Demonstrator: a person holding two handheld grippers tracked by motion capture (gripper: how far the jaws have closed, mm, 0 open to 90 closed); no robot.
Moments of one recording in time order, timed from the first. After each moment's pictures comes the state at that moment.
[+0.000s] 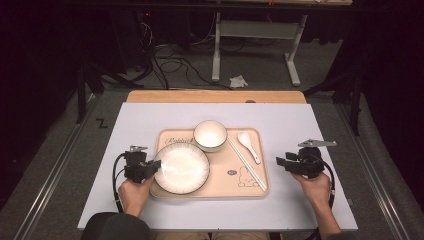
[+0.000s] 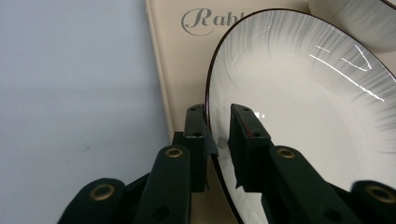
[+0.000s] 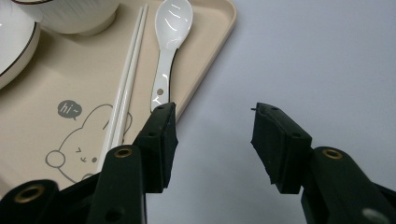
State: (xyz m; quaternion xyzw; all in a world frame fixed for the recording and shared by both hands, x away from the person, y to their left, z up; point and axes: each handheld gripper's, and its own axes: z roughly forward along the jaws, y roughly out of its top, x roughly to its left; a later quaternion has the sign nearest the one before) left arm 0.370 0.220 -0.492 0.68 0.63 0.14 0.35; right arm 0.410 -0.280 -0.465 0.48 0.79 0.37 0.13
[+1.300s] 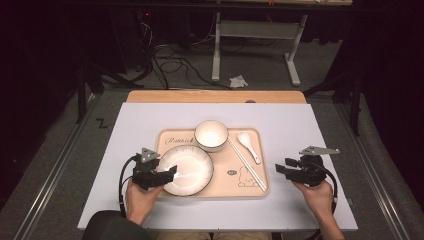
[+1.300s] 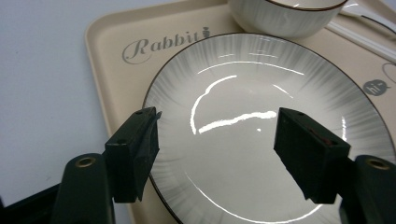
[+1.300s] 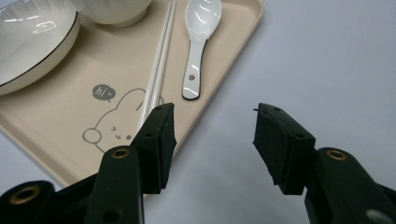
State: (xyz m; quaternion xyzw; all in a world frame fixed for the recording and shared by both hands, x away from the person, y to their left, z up) left arm 0.340 0.187 -0.468 0.74 0.53 0.18 0.37; right arm 0.384 -0.278 -0.460 0.46 0.80 0.38 0.12
